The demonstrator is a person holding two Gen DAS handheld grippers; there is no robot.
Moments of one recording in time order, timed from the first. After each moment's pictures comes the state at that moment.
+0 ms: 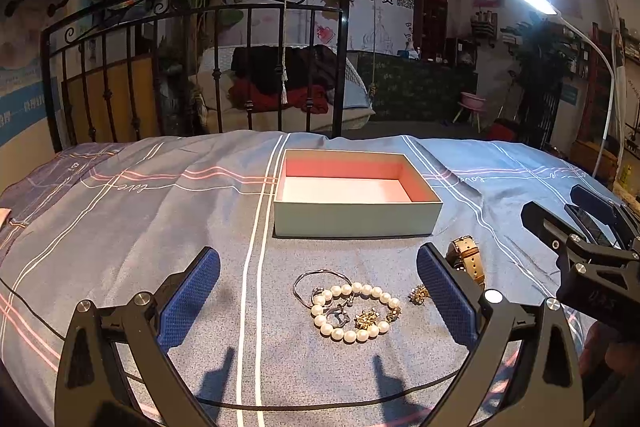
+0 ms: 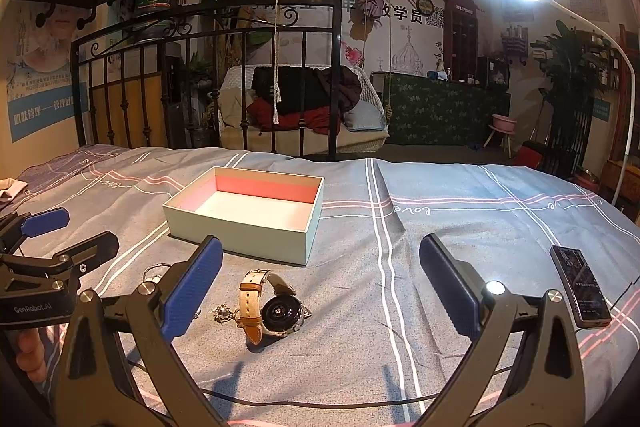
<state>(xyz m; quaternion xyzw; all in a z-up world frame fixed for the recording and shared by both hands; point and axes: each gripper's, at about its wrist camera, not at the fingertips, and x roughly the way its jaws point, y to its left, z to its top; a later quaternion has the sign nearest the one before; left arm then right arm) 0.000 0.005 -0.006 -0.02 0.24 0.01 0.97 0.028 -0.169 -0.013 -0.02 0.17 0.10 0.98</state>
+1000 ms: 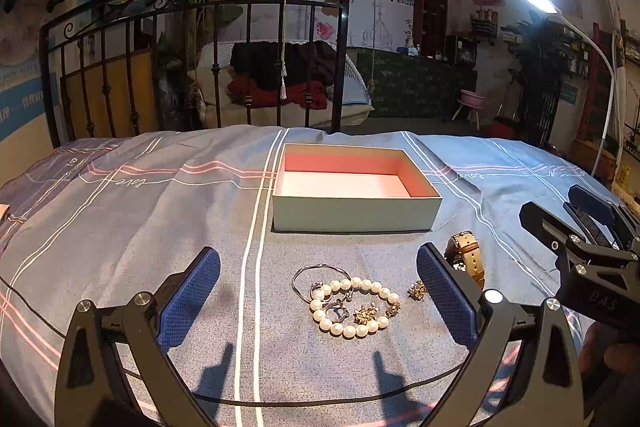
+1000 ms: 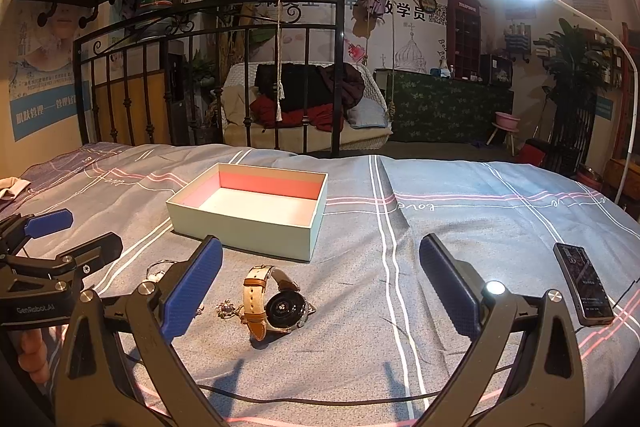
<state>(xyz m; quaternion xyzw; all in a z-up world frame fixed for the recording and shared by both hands) 0.001 0.005 -0.012 -0.02 0.25 0.01 0.97 0.032 -0.168 -0.020 -0.02 0.18 0.11 0.98</state>
